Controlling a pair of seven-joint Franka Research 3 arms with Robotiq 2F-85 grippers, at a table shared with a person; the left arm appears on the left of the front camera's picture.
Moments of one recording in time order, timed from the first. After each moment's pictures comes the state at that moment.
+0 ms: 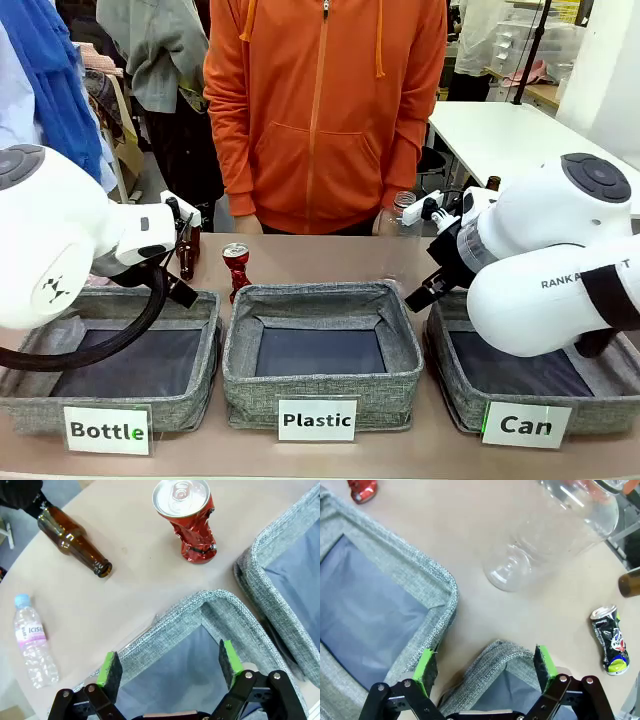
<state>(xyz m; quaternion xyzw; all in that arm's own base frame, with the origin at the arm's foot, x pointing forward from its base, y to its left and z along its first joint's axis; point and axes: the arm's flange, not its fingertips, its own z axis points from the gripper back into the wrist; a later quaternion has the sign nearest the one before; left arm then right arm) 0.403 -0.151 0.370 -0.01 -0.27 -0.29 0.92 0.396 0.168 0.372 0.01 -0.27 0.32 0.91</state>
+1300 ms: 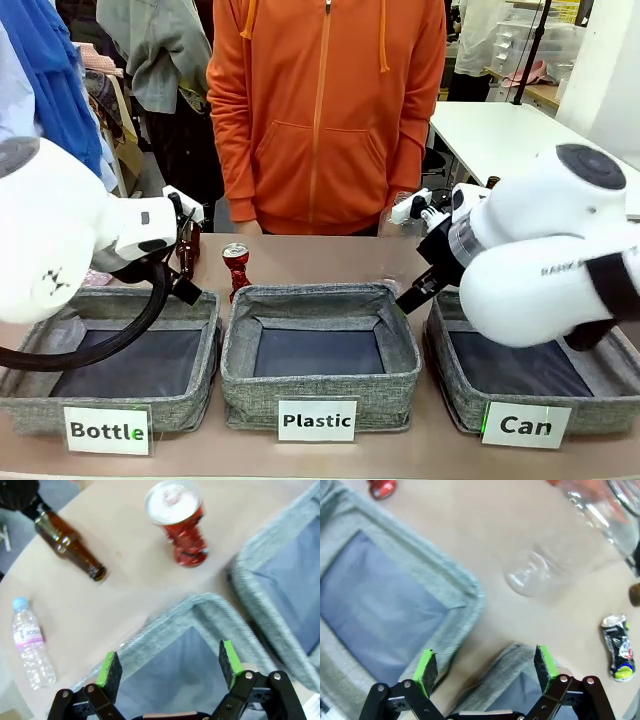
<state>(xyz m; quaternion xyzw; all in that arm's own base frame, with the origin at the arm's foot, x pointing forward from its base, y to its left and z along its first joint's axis) 0.396 -0.159 0.387 -0.04 -0.27 -0.30 0.91 0.386 0.188 0.388 0.04 -0.26 0.35 0.90</state>
